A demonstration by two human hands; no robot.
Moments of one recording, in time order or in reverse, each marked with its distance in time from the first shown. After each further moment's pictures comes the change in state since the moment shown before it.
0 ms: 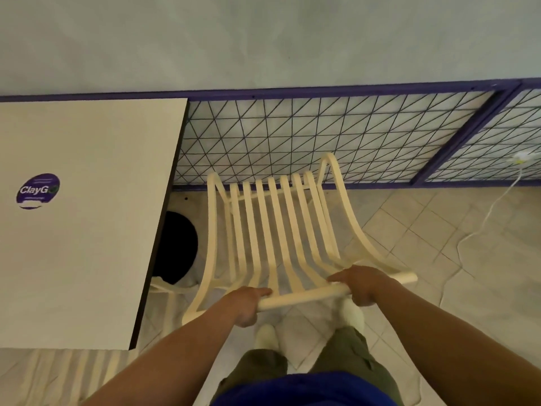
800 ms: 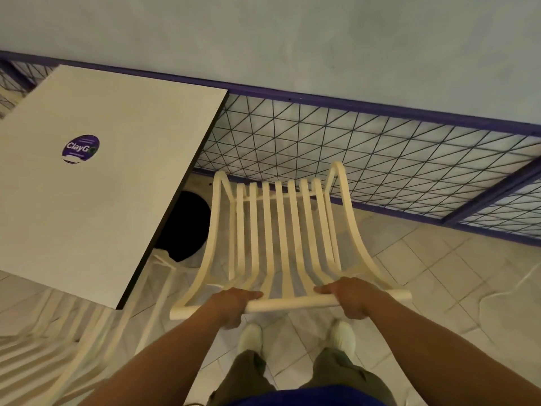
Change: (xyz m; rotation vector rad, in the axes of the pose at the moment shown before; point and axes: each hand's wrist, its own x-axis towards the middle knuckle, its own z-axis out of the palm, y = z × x) left_hand -0.001 0.023 0.027 -0.118 0.142 -0.176; right_hand 0.018 0.025 -0.029 -0.161 -0.069 -0.239
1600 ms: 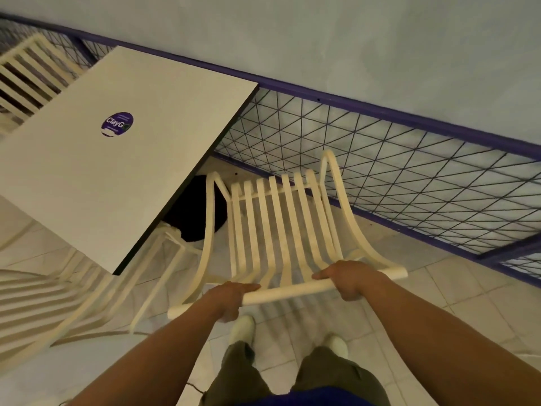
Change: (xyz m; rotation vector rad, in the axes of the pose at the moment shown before) left_hand 0.009 0.052 -0.005 -0.221 0.003 -0.172; right_hand 0.035 0.054 -0.076 -0.251 -0.095 -0.208
